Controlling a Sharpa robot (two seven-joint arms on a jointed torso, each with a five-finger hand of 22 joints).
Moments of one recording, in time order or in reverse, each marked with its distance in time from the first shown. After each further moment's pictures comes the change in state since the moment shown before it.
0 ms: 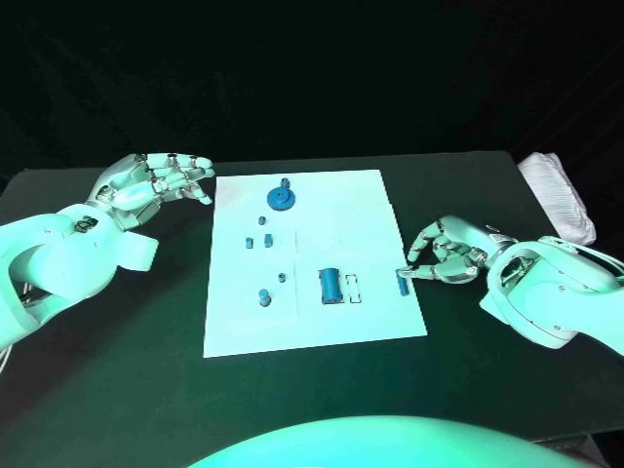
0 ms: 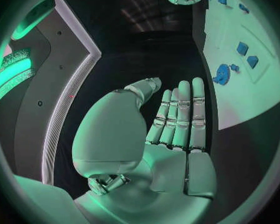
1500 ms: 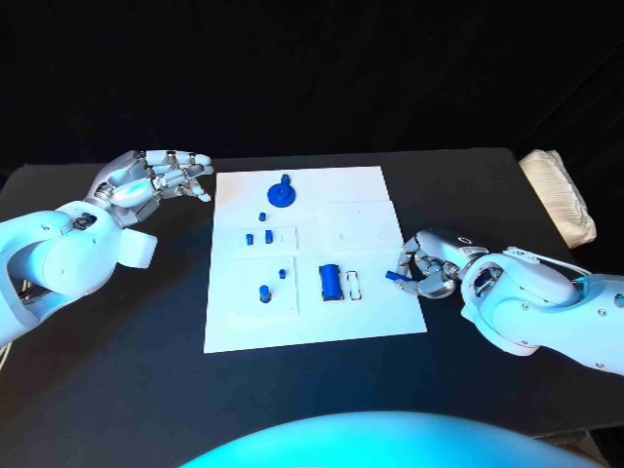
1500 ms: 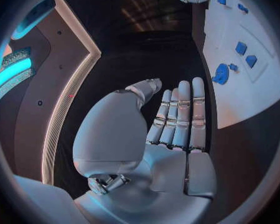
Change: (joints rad) left arm -0.001 -0.001 -0.001 -0.001 0.000 0.002 -0.002; left_hand 0.004 0.012 0.000 0.005 0.000 0.000 0.000 0.000 0.000 0.000 0.000 0.000 0.000 0.000 0.000 0.000 0.002 0.000 0.006 0.001 -0.004 -0.002; right arm -0.062 0.103 0.003 -0.036 -0.157 0.026 -0.129; right_hand 0.084 -0.050 0.320 -0.021 0.336 0.044 -0.026 0.052 0.027 0.000 -0.014 0.003 0.000 -0.002 -0.013 0.000 0.000 0.000 -0.002 -0.009 0.028 0.000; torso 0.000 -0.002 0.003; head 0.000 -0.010
